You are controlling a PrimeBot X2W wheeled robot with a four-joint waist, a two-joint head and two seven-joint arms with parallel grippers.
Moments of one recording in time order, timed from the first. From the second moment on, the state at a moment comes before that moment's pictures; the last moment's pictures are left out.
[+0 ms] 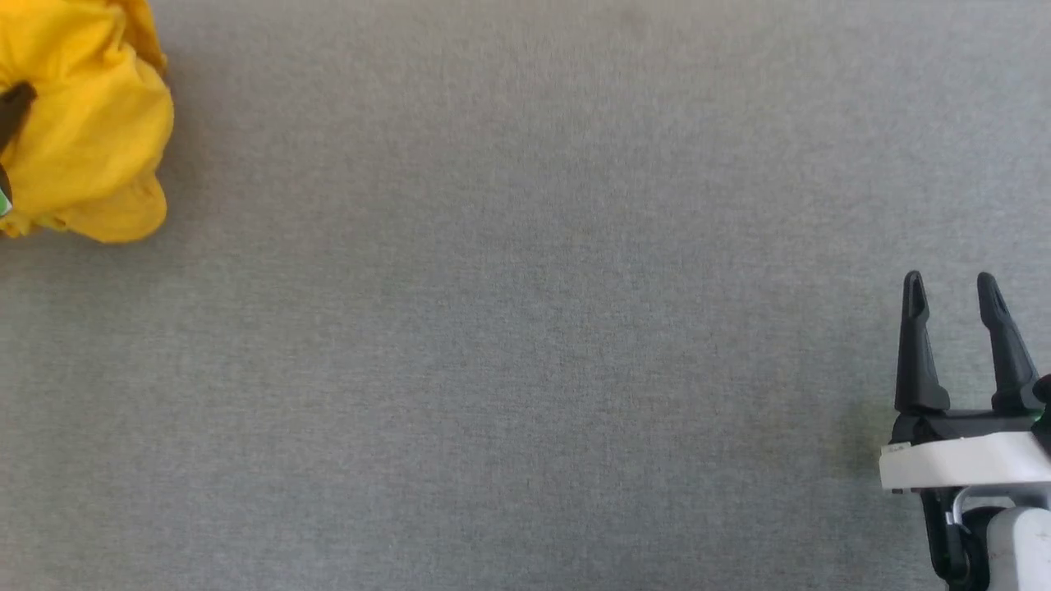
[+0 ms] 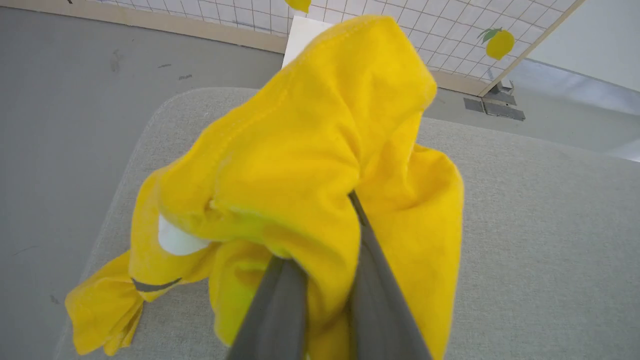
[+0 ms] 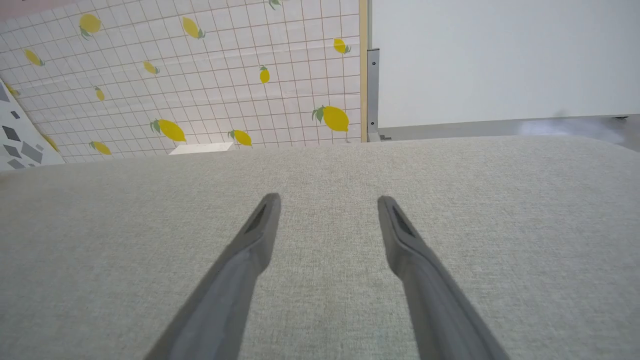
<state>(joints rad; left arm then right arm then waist) -0.87 0.83 -0.45 0.50 -1.14 -0.13 0.38 -0.08 -0.05 -0.17 0.00 0.13 0.13 -0.26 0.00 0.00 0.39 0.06</state>
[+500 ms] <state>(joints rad) -0.95 0.82 -0.55 0.15 -1.10 -0.13 0.32 -0.03 -0.05 -0.21 0.06 0.19 0.13 -0.26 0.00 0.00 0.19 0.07</state>
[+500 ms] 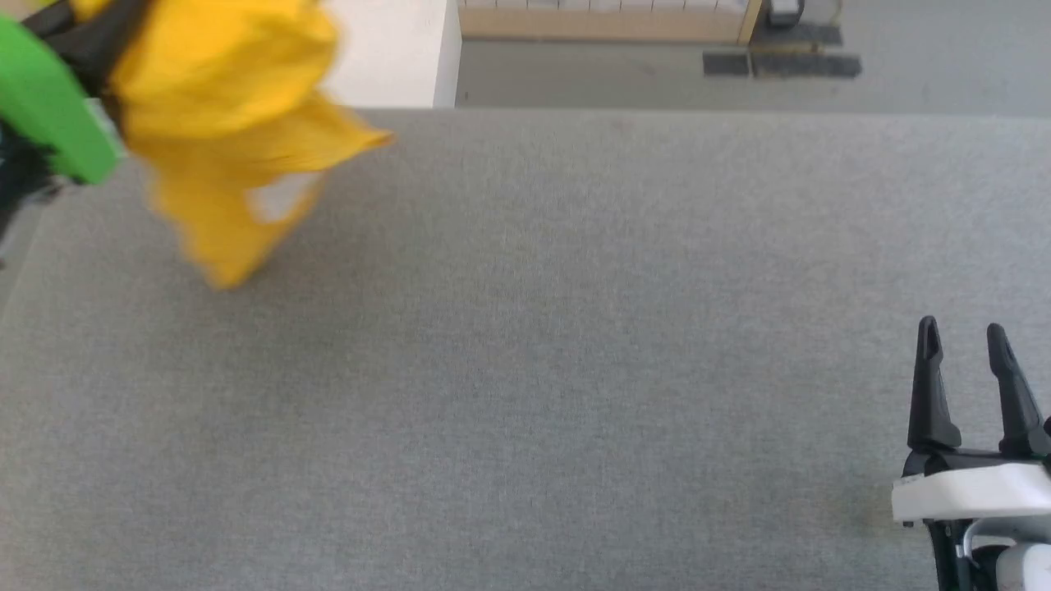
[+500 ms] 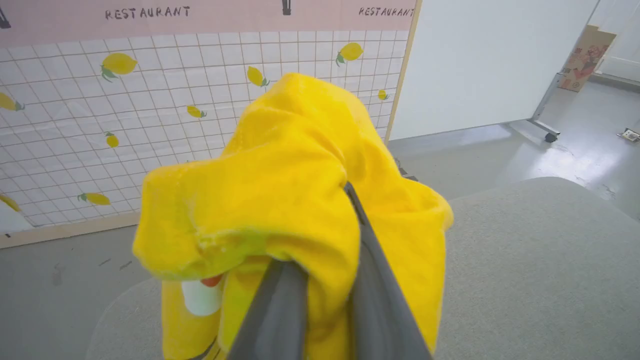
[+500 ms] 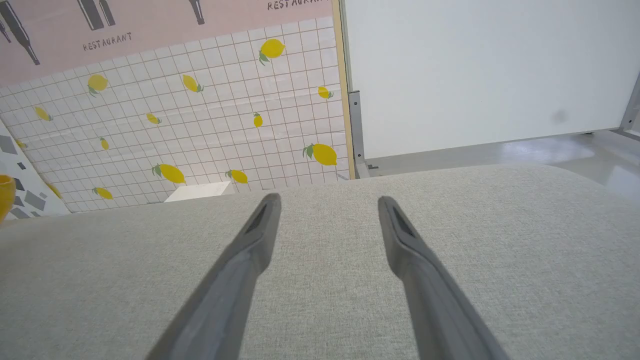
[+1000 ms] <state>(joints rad) -0.98 0.61 -0.71 -0.19 -1.09 -0.13 0.35 0.01 -0.05 -0.20 0.08 0.20 0.13 -0.26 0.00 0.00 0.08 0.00</state>
